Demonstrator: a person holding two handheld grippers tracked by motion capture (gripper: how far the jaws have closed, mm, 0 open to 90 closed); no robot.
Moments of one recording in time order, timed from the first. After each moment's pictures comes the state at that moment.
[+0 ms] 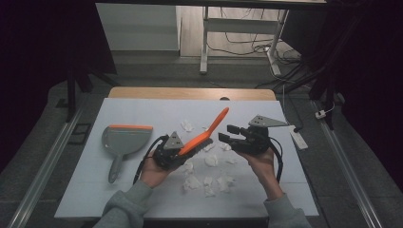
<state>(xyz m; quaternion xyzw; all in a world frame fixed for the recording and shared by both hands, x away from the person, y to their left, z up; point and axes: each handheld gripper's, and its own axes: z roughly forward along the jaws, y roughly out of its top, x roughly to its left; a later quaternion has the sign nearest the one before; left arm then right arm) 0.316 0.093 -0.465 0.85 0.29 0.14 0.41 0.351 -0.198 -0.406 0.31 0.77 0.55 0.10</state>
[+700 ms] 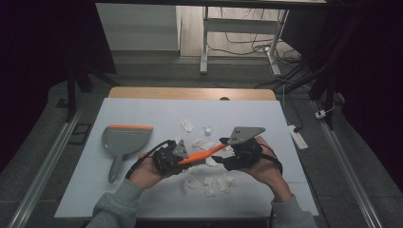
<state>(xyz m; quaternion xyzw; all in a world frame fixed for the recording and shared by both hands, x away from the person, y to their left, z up) 0.301 0.076 -0.450 0.94 0.19 0.11 0.27 0.320 -0.168 -0.393 0.14 0.90 0.40 0.15</state>
